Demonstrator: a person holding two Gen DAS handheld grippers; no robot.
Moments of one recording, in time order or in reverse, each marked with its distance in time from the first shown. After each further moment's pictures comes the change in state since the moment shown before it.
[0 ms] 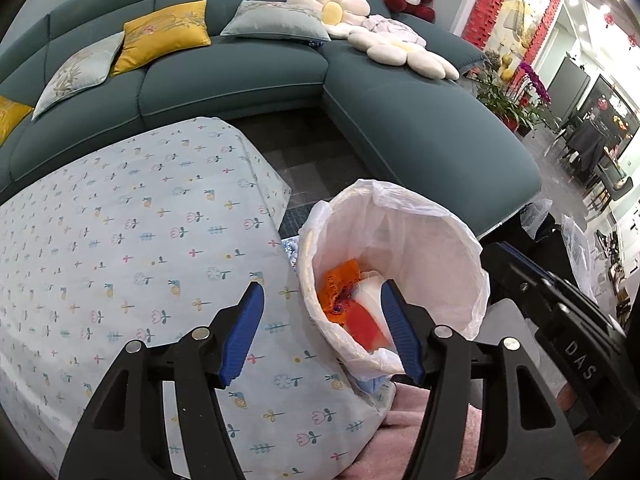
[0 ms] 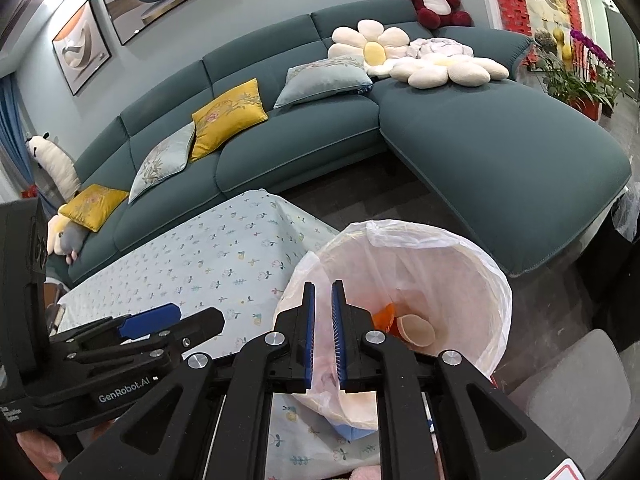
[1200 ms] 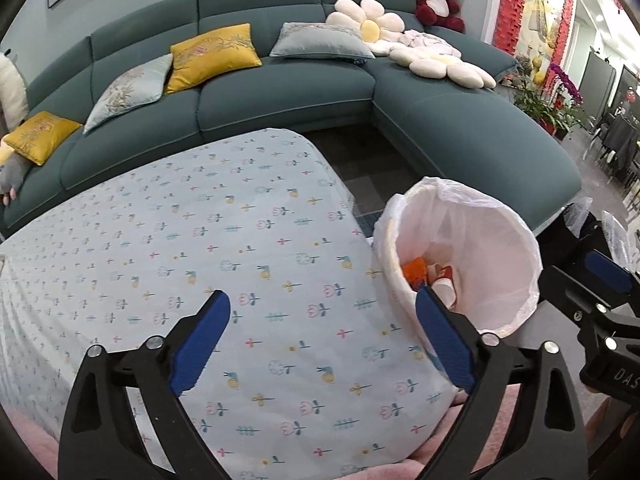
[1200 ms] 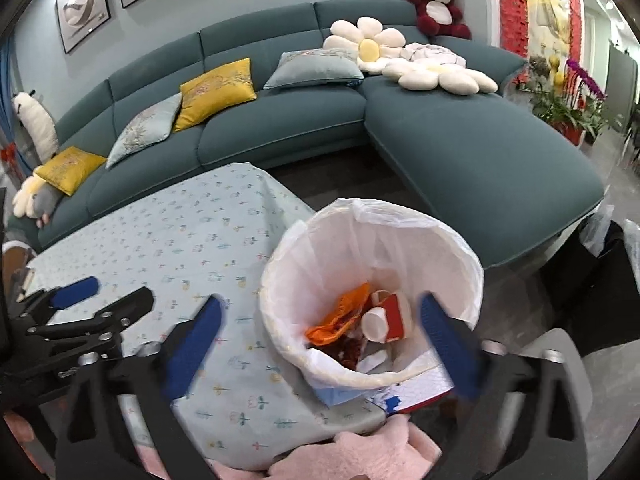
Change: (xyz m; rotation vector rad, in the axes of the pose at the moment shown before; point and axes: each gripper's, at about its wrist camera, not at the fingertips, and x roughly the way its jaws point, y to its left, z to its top) left arm -0.039 0.037 -0.037 0.019 -0.085 0.196; right arm -0.020 0.028 -0.030 -0.101 0.041 -0.154
